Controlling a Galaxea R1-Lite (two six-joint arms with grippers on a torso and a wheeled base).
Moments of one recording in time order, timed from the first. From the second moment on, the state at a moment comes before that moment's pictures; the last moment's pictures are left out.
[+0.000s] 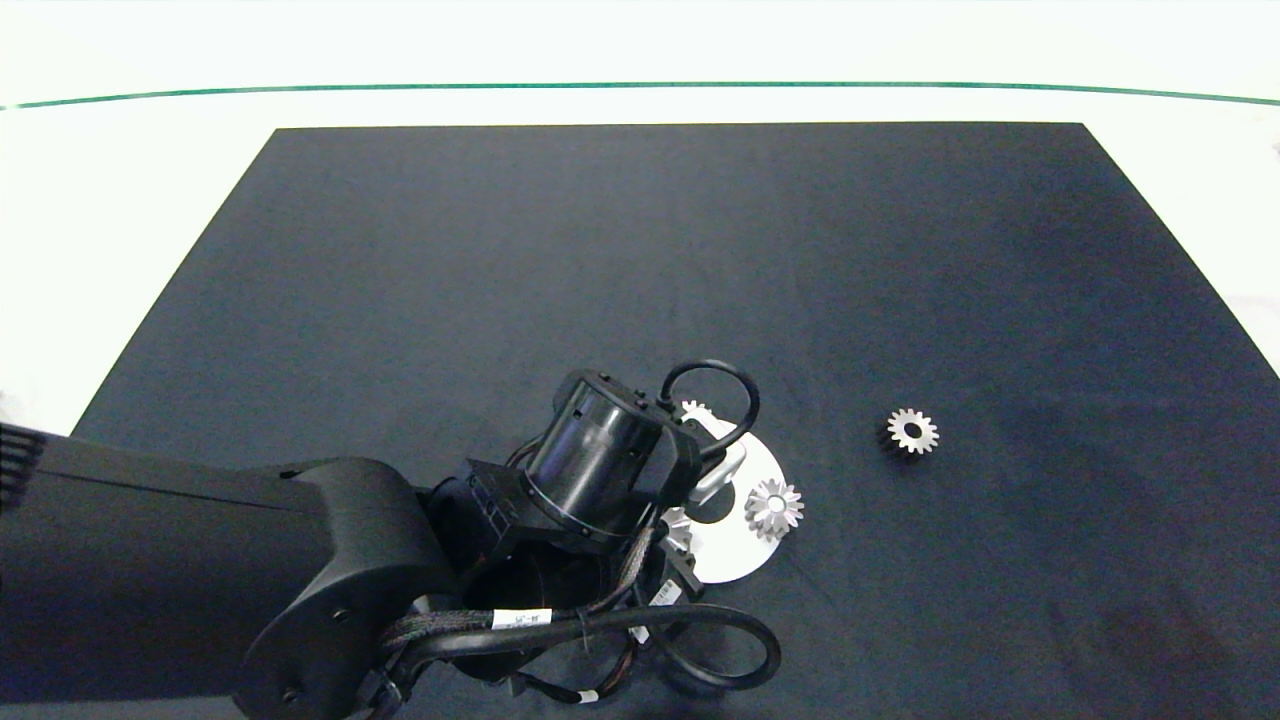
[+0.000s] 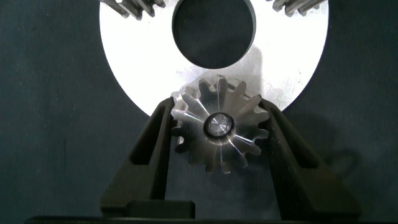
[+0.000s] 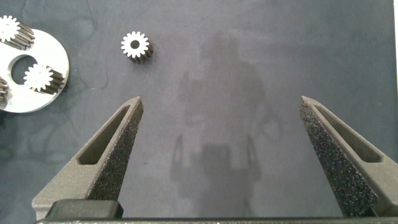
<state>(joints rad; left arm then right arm) -0.92 1.80 -1.05 -0.04 0.30 0.21 0.03 0.74 -0.66 0.16 0.02 -0.05</state>
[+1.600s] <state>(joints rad) -0.91 1.68 -1.06 -0.03 0.32 0.21 0.03 0.74 -0.67 0.16 0.02 -0.05</state>
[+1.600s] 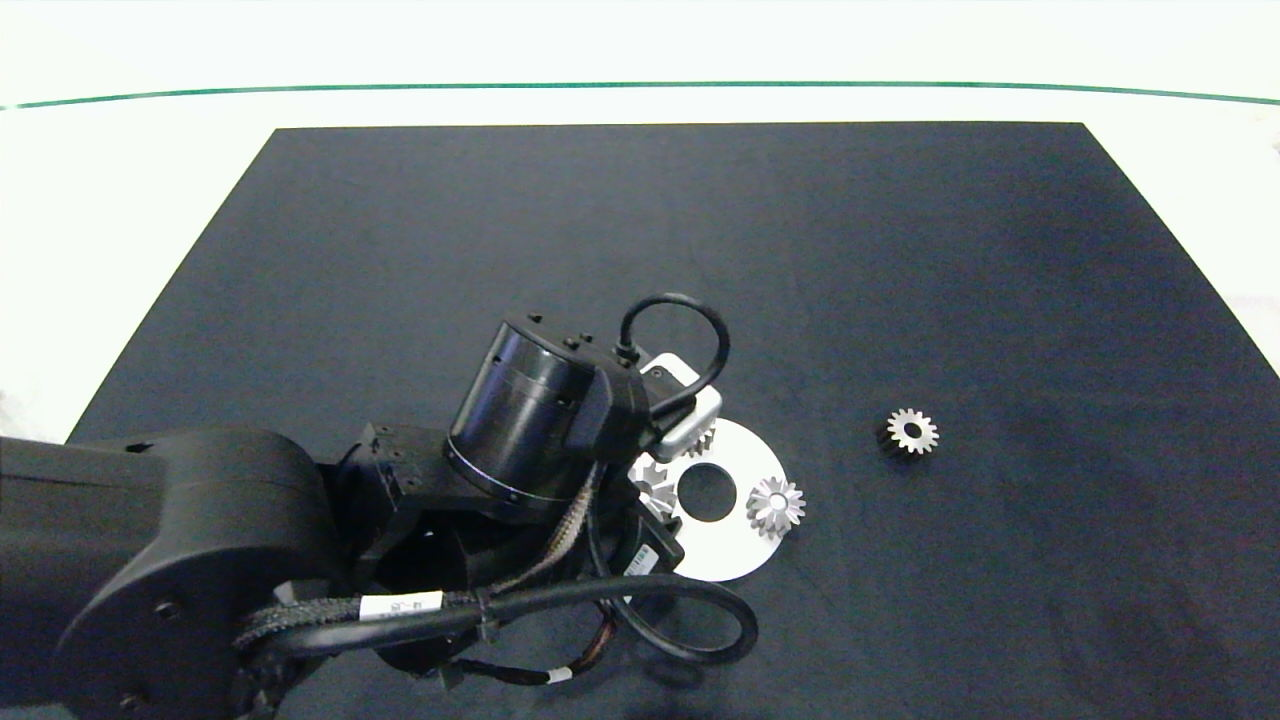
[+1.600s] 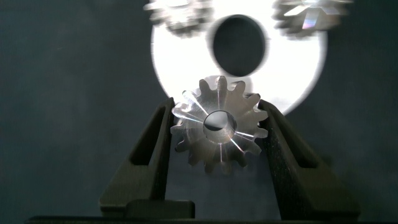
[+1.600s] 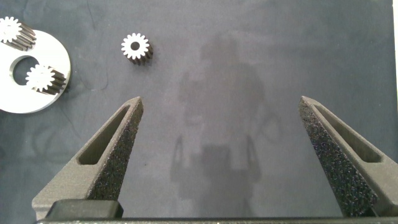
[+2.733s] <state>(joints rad) -0.48 1.50 -0.87 -0.04 0.21 0.19 0.03 0.74 -0.66 0.16 0.02 -0.05</state>
